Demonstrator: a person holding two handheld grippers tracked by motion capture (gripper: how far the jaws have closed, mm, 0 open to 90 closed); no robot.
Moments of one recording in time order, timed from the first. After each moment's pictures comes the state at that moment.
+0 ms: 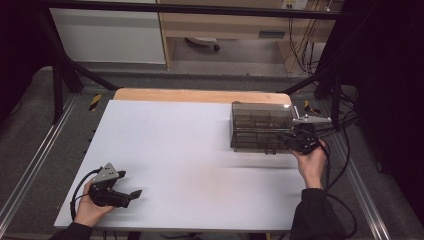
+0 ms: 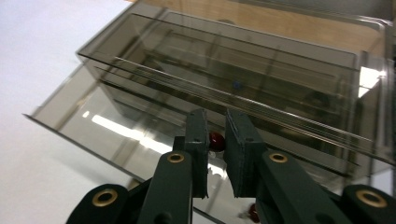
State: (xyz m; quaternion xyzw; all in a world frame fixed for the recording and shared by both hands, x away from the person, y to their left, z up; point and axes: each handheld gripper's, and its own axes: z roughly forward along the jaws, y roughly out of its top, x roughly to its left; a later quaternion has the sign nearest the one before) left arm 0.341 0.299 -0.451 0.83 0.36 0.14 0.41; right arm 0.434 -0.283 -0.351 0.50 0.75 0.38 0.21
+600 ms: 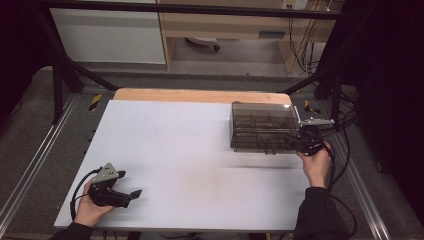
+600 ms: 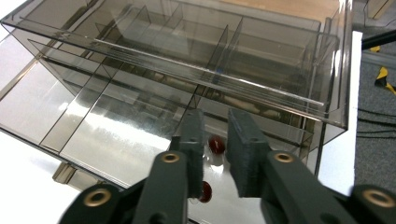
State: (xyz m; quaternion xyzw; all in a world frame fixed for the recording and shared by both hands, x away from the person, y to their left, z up) left arm 0.341 0.299 -0.451 0.83 0.36 0.14 0.40; right arm 0.441 -0.302 -0.368 0.53 0.75 0.34 0.22
